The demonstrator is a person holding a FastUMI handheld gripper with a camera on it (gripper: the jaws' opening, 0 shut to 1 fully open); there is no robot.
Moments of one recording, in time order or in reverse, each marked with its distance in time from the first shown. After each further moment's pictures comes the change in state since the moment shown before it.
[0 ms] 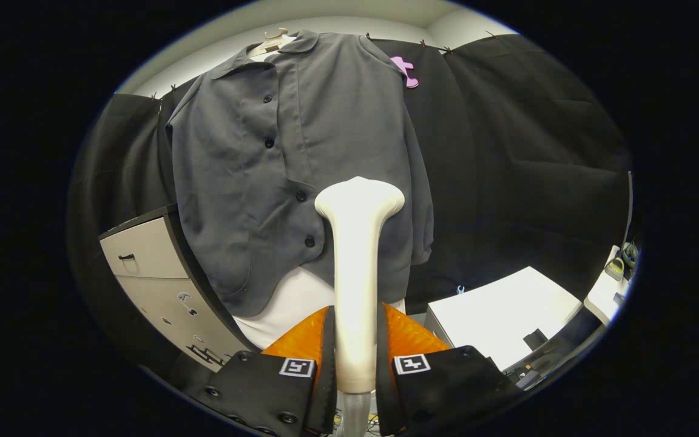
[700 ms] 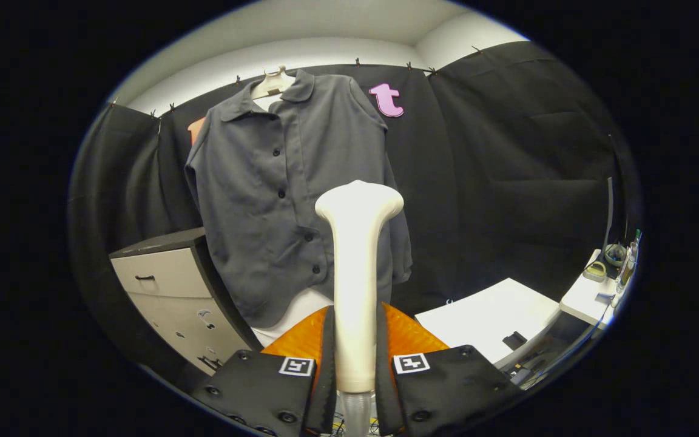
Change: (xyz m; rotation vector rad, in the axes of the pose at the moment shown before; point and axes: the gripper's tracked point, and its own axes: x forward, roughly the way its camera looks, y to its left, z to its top) arm -0.114 0.013 0.068 0.010 -0.173 -0.039
